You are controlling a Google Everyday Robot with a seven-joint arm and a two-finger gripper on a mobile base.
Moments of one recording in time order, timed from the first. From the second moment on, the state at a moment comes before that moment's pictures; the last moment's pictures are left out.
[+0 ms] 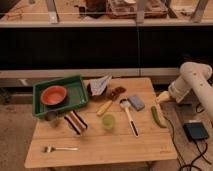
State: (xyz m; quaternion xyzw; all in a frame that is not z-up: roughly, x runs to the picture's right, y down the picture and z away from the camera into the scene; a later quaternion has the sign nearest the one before) arm 0.380 0.074 0.839 -0.14 -0.27 -0.70 0.65
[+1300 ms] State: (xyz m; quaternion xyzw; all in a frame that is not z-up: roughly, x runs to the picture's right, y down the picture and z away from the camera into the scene) arm 0.326 0.119 0.858 -0.10 -0.23 -0.72 0.64
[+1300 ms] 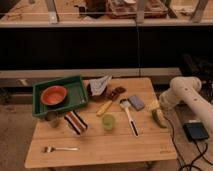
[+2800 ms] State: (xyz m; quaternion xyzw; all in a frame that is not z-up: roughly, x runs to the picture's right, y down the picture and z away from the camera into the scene) arm 0.303 0.144 0.888 -0.12 -0.22 -0.74 0.62
